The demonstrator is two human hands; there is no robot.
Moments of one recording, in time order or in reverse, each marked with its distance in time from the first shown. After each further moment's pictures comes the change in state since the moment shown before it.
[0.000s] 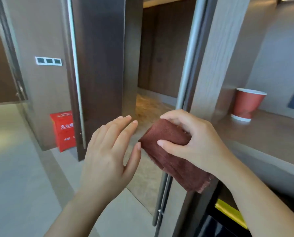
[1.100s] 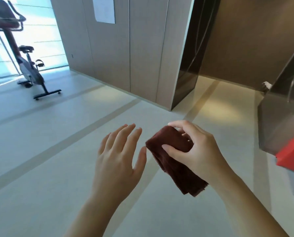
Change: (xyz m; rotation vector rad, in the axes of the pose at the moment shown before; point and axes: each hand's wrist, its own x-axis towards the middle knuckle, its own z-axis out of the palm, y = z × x) left_hand -0.343 -0.233 -0.523 1.172 0.083 -0.928; right_hand 0.000 -0.518 0.519 0.752 -0.742 -0.731
